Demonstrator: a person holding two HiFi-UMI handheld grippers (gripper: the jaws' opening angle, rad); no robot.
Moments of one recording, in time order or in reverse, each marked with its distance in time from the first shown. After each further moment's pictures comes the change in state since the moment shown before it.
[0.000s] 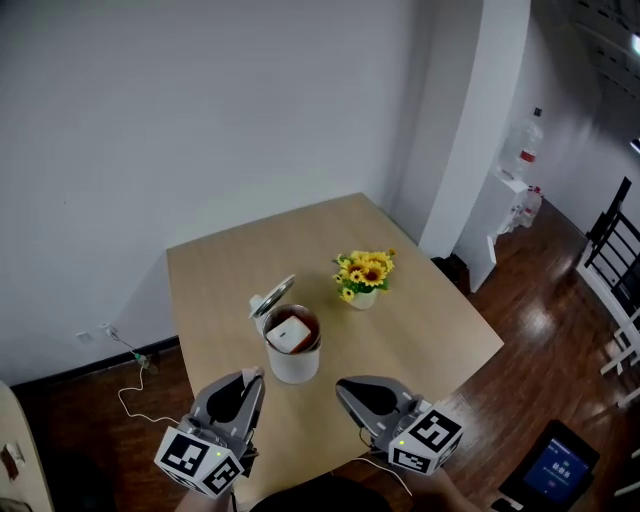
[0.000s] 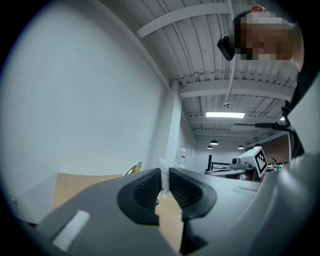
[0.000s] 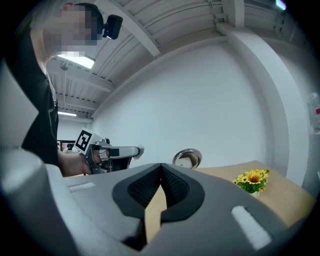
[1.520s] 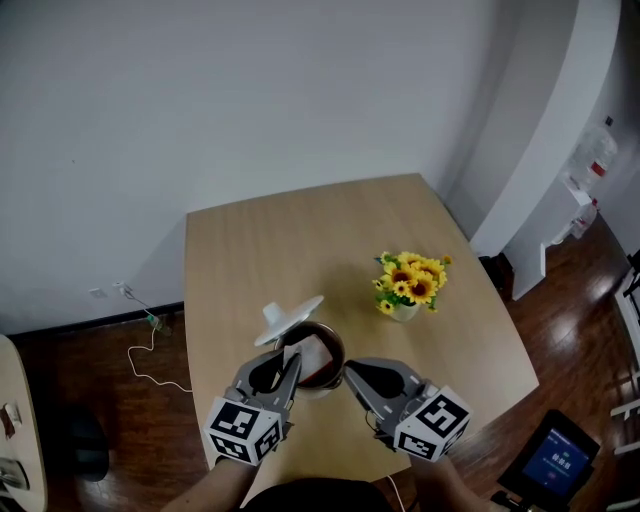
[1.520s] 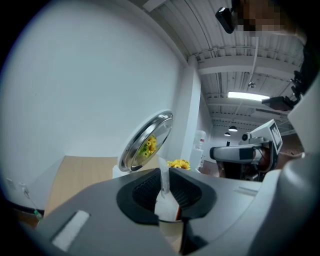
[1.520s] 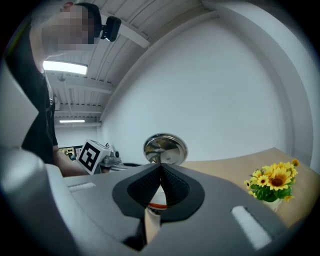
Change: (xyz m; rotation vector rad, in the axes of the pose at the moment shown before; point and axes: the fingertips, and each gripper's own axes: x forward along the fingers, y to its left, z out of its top) left arm 0.146 0.098 -0.100 -0.046 0.189 0.174; right arm 0.108 -0.121 -0.036 0.086 0.078 0.156
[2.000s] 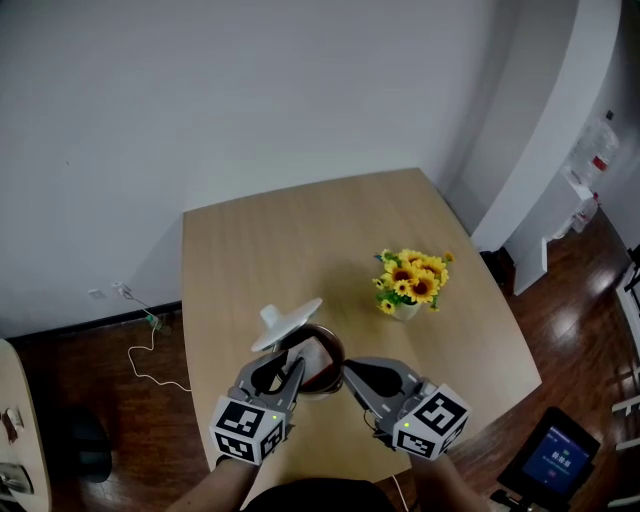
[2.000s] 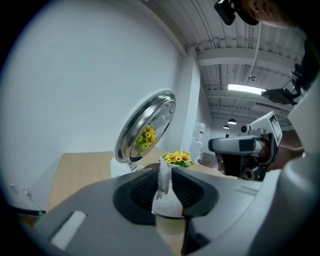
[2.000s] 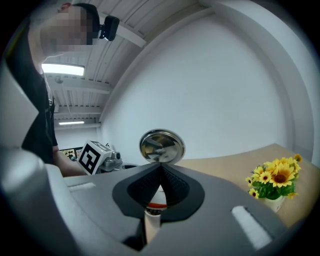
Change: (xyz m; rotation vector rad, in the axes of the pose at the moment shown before) left arm 0.007 0.002 -0.017 0.027 0.085 -0.003; right arm 0.006 -0.003 -0.006 0.017 0.012 0.006
